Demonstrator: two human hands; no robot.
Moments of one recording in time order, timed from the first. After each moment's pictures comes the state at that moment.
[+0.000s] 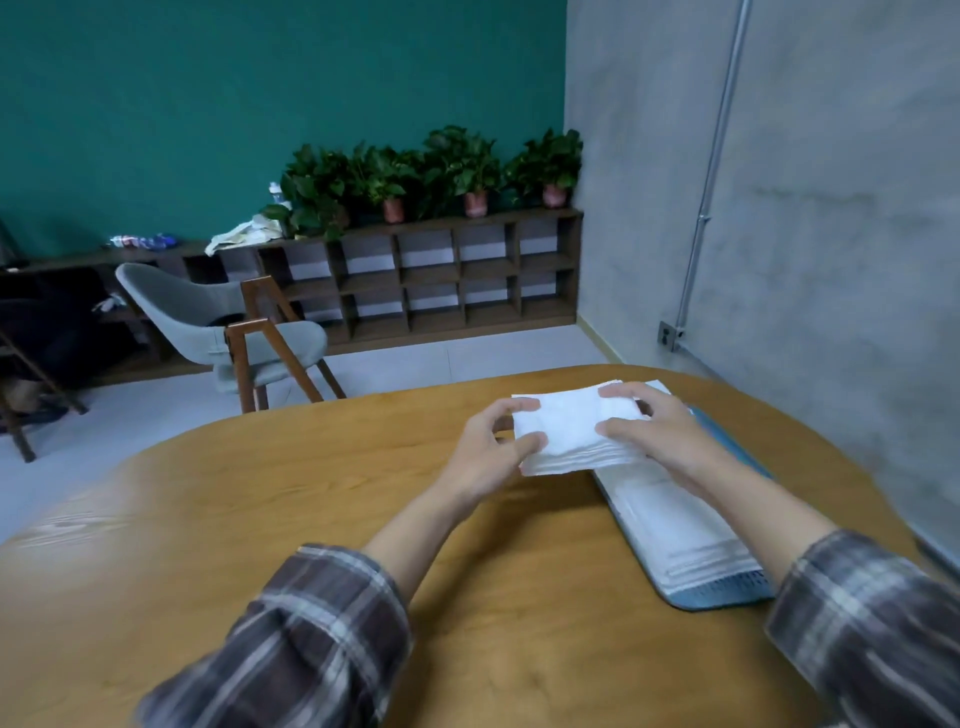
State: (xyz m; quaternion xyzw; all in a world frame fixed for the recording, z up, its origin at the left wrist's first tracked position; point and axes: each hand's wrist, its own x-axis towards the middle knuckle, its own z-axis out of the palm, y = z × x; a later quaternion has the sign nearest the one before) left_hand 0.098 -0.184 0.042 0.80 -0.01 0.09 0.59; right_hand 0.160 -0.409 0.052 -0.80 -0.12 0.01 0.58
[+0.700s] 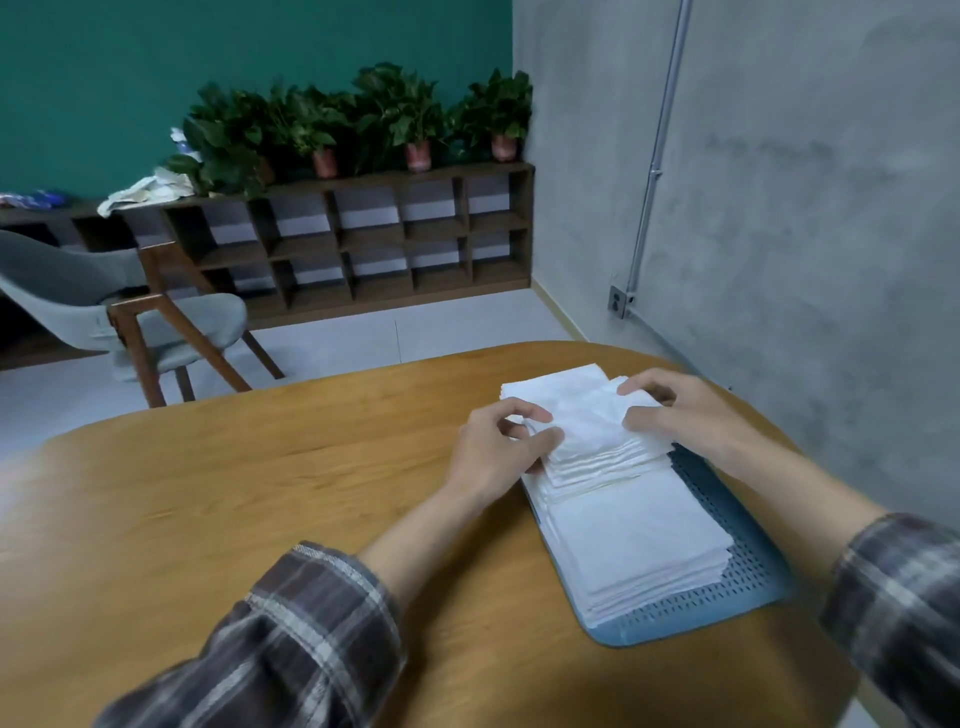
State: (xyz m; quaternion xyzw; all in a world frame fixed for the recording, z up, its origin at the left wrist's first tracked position) left_hand 0.183 -0.272 0.004 0.80 0.02 0.05 0.60; right_hand 0.239 -0.520 0.032 -0.86 -0.07 0.04 0.50
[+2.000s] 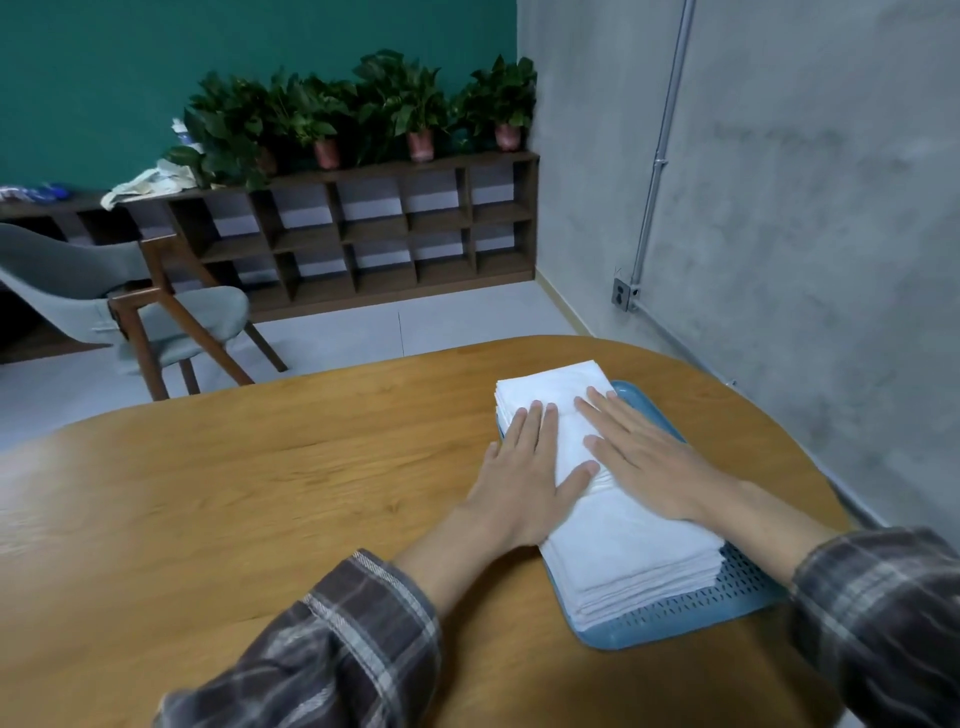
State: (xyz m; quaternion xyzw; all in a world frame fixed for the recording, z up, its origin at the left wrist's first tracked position) left_hand 0.176 -0.307 -0.022 0.97 -0.09 -0.03 0.20; right_hand 0.234 -0.506 -0.021 -0.95 -0.26 0.08 0.18
